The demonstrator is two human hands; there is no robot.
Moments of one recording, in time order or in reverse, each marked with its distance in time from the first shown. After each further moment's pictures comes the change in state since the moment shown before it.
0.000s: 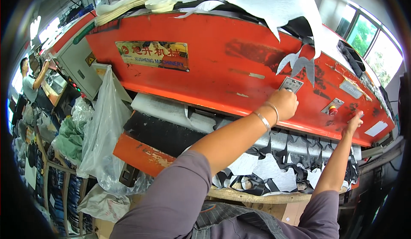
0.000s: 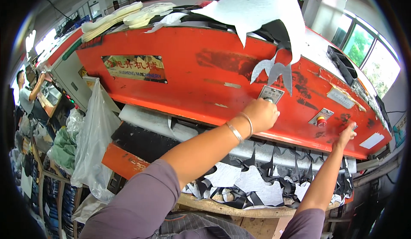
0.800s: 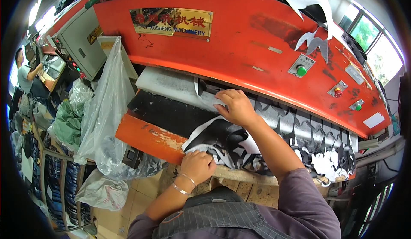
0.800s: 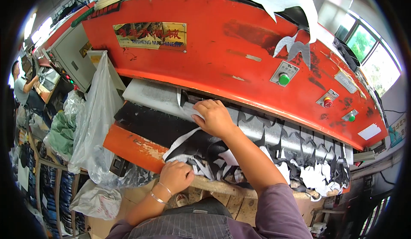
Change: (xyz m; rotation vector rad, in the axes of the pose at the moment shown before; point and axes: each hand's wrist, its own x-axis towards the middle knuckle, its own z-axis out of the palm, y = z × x) left_hand -0.357 0.000 -0.058 0.218 -0.148 -0.520; right_hand -0.487 -0.122 0.088 0.043 -1.393 -1.149
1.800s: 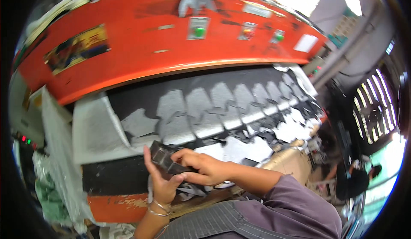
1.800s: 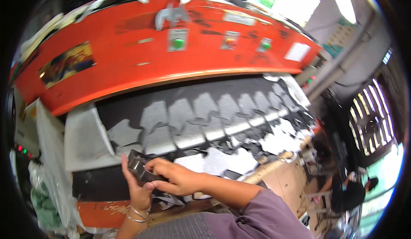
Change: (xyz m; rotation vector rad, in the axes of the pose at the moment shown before) left_hand 0.159 0.004 0.002 -1.567 0.016 -0.093; right_hand -0.052 0.015 -0.041 0.885 -0.059 0.337
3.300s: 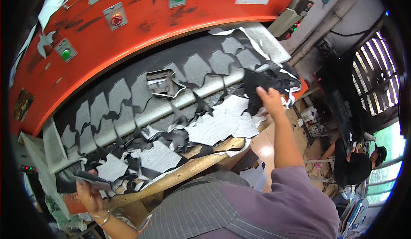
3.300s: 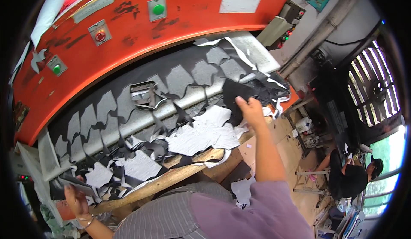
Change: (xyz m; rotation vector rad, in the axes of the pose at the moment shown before) left_hand -0.032 -0.056 0.207 0.344 0.413 0.053; right_hand -0.466 0.072 -0.429 -0.331 1.066 0.874
